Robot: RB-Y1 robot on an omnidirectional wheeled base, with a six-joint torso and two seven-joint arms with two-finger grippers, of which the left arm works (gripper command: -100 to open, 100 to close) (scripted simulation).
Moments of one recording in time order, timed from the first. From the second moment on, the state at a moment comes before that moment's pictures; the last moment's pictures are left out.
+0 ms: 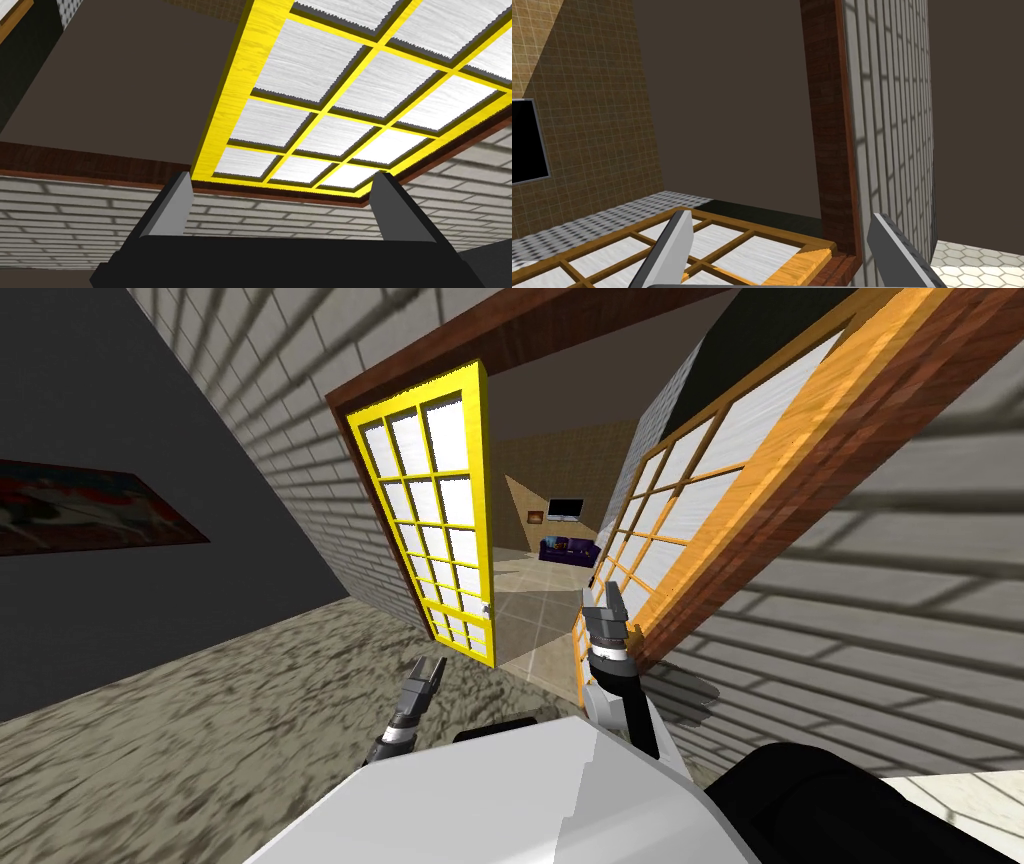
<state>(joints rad) 0.57 0.10 -0.08 -1.68 -0.31 -0.87 -0.73</state>
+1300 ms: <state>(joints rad) 0.59 0.09 -0.12 -1.48 -0.39 -0.93 -0.96</state>
